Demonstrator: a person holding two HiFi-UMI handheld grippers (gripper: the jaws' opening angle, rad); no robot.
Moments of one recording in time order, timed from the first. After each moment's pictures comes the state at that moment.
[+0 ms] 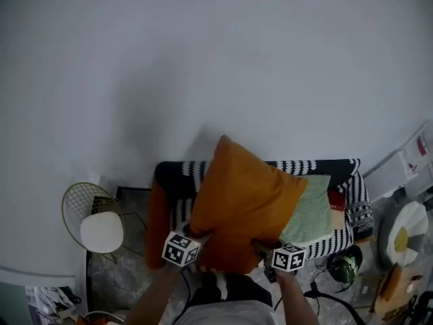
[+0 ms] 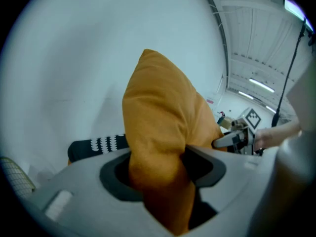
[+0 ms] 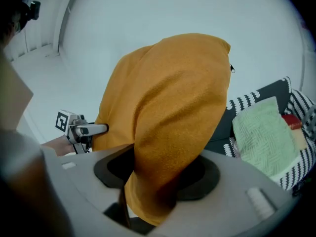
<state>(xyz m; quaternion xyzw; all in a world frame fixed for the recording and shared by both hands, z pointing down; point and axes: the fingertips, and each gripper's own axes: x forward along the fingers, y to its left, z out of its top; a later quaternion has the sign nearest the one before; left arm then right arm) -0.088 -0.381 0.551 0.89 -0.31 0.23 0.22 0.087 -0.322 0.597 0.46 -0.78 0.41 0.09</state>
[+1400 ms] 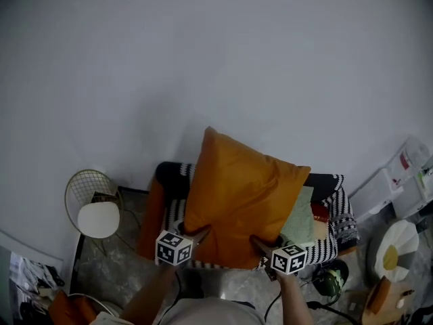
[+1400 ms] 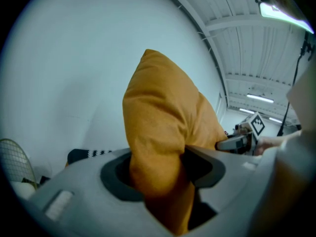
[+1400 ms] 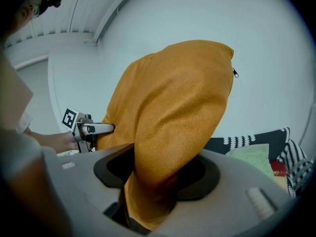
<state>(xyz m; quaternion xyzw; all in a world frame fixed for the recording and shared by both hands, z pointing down) -0.051 -0.202 0.430 0.91 -0.37 0.10 0.18 0.133 -0.160 0.449 0.44 -0.86 0.24 0.11</state>
